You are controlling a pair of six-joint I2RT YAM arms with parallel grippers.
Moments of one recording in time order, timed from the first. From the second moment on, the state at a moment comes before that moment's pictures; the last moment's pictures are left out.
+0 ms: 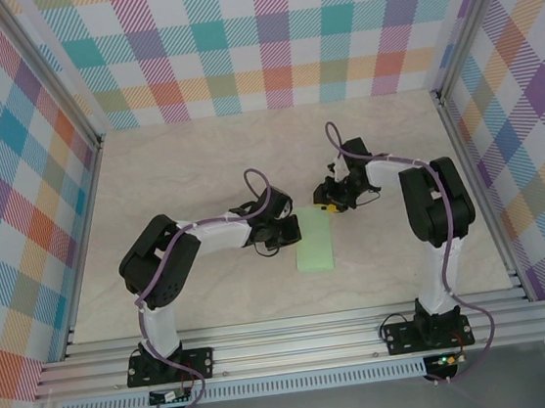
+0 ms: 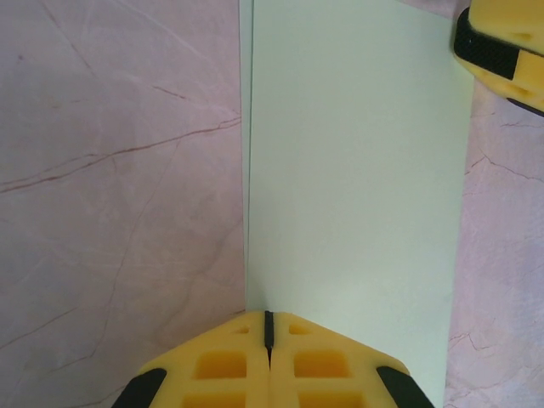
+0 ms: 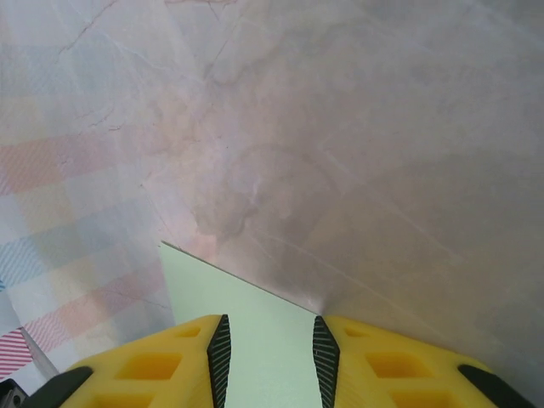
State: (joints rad) left arm -0.76 1.92 1.10 -0.19 0.22 -0.84; right arm 0.26 2.00 1.22 -0.45 -0.63 0.49
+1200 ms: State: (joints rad) left arm -0.76 1.92 1.11 -0.20 0.22 -0.84; right arm 0.24 1.97 1.27 -0.47 -0.67 0.50
